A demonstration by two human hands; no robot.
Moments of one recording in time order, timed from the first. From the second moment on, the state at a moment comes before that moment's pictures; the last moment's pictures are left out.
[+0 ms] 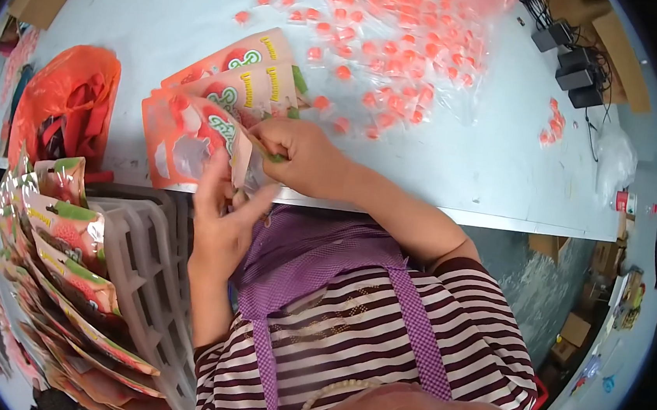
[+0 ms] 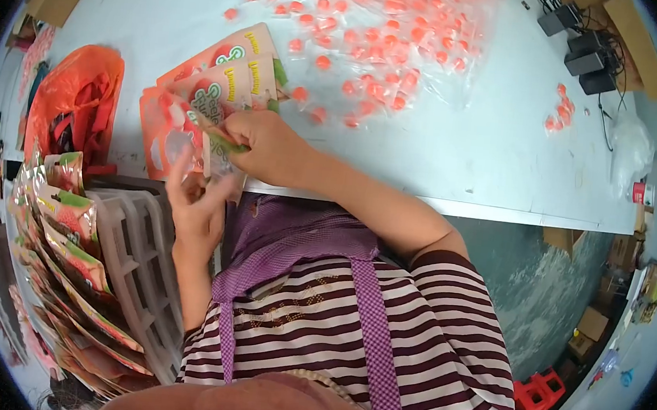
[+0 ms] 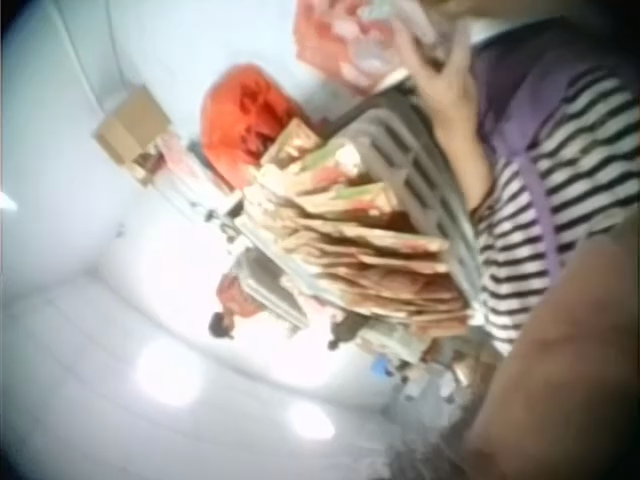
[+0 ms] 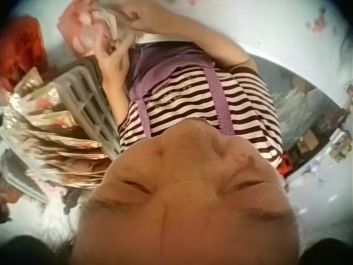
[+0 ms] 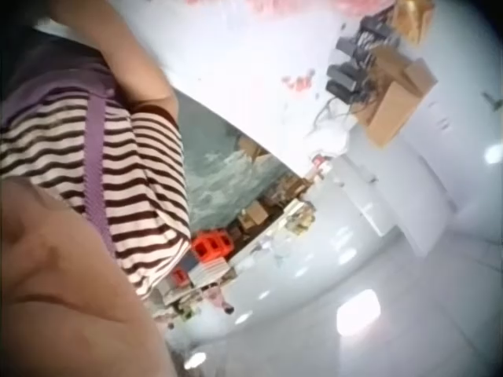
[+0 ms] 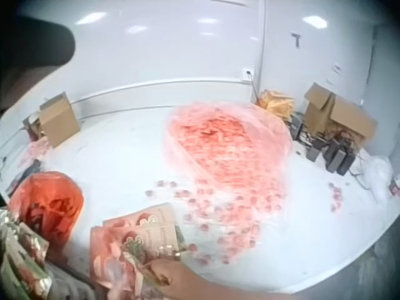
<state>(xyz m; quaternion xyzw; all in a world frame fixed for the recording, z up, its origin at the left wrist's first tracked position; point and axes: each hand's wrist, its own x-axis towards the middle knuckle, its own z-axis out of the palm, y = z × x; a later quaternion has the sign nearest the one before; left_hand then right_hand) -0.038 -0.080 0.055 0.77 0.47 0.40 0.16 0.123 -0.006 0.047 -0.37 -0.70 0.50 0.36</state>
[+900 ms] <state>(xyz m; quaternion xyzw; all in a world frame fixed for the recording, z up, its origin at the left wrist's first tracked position) -0.037 -0.010 -0.006 0.74 0.53 0.35 0.21 0.328 -0.063 0.018 -0.68 -0.61 0.27 0.31</state>
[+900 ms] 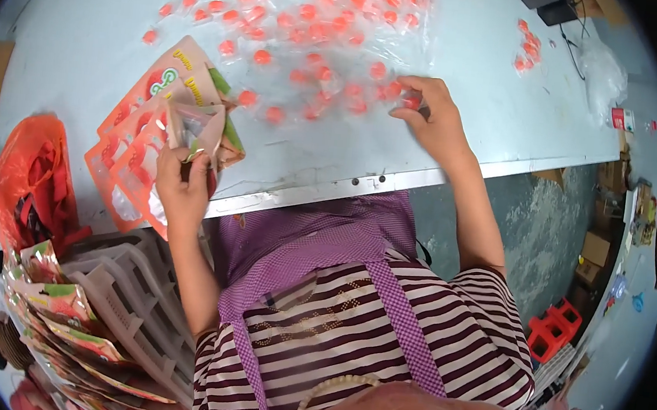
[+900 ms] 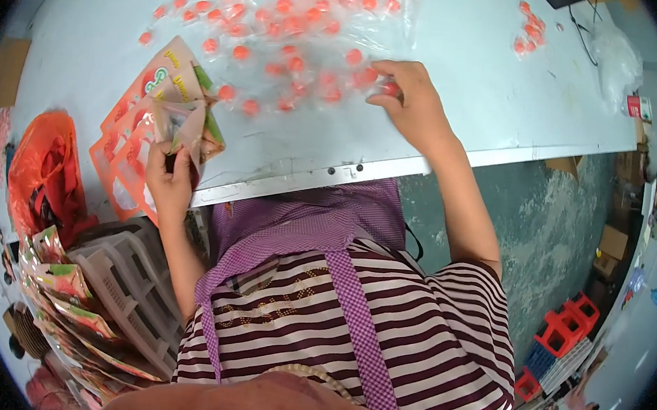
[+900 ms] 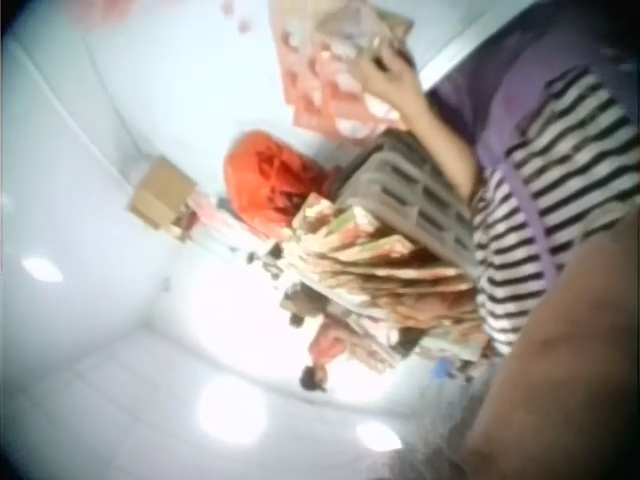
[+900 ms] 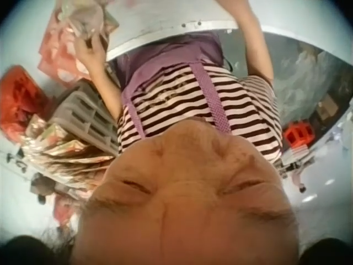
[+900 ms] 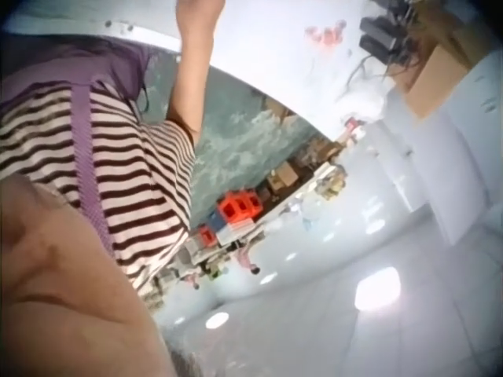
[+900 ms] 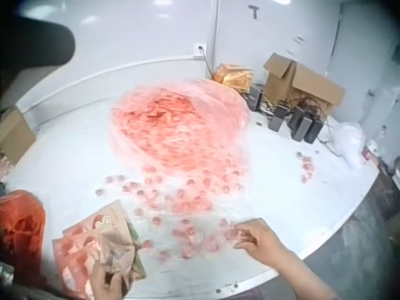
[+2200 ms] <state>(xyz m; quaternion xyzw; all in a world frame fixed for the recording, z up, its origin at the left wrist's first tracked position) -0.034 -0.011 -0.002 0.73 0.54 0.35 0.23 0.302 -0.058 0.010 -0.64 -0.74 0.01 0.22</state>
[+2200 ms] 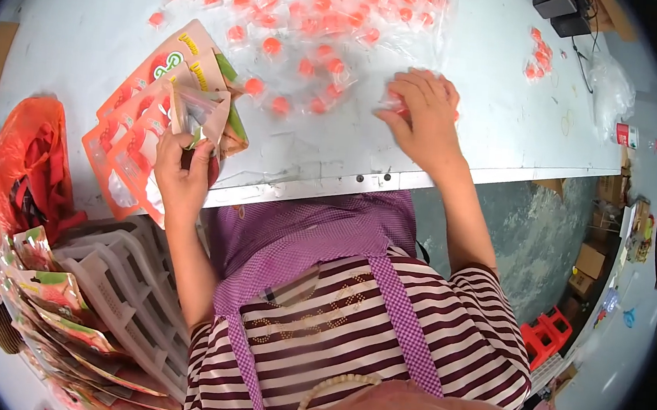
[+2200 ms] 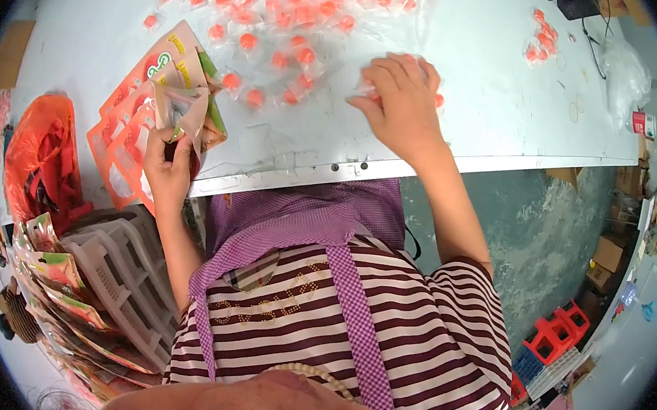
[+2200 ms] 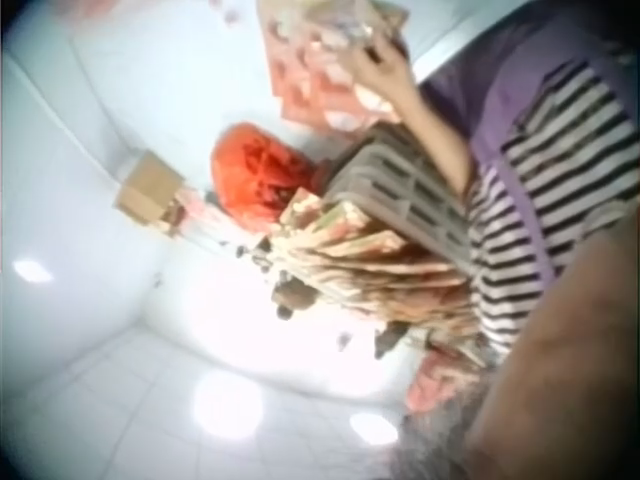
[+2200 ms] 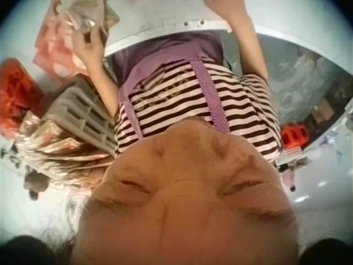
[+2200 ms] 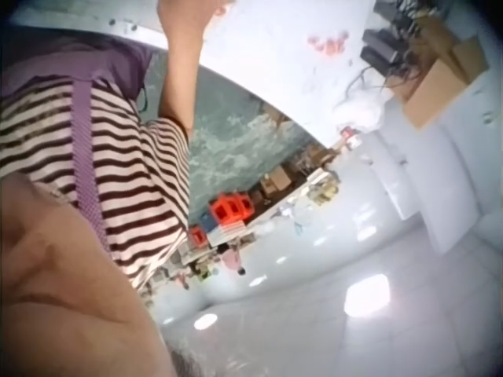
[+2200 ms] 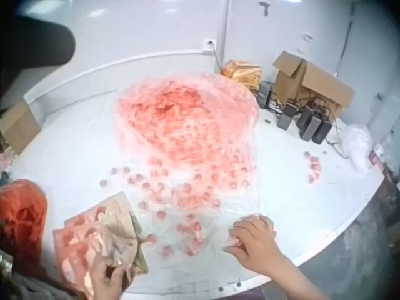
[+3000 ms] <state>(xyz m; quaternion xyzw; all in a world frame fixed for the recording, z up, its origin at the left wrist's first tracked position) -0.032 -0.010 -0.002 0.75 0.52 0.36 0.20 0.282 -0.036 0.021 -0.61 -0.76 0.04 0.22</state>
